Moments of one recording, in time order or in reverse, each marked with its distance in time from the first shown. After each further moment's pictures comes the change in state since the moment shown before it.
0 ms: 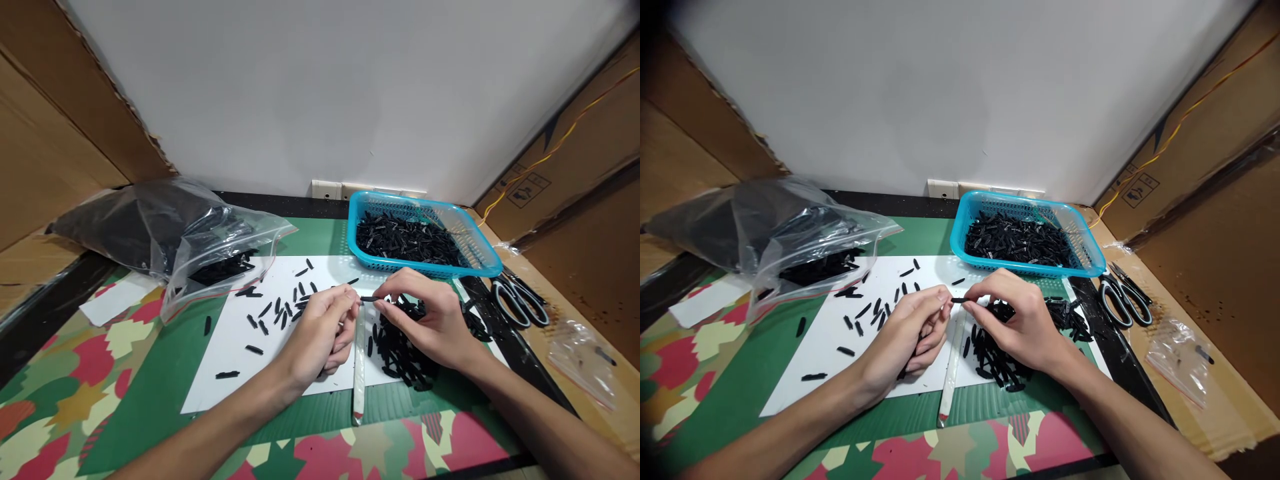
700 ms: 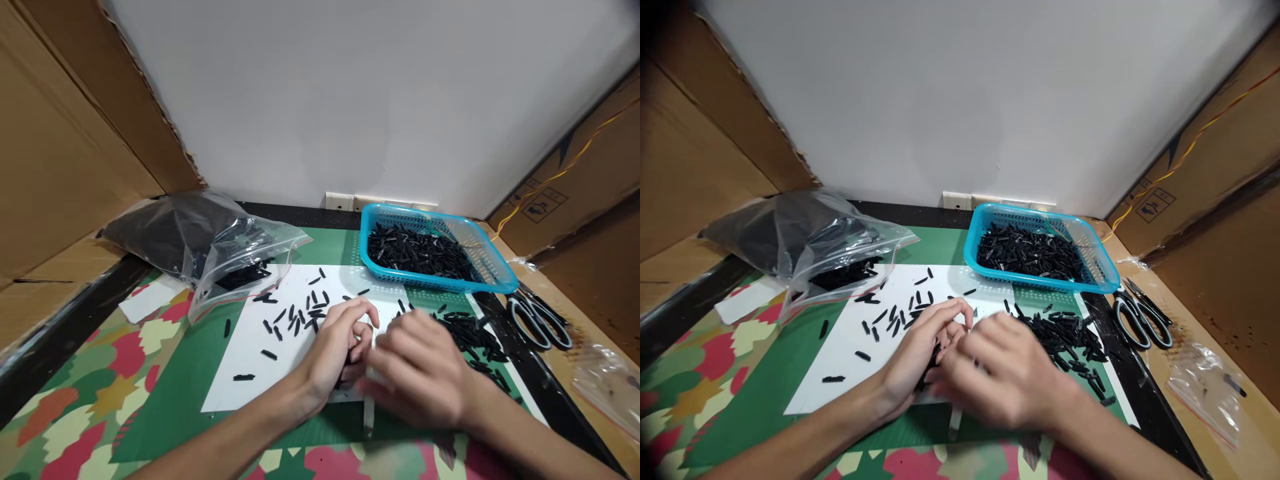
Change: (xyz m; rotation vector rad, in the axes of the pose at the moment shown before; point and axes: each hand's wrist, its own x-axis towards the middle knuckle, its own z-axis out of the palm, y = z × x) left_hand -0.005 -0.005 0.009 -0.054 0.064 0.008; right_hand -0.010 -0.021 0.018 -0.423 -0.067 -0.527
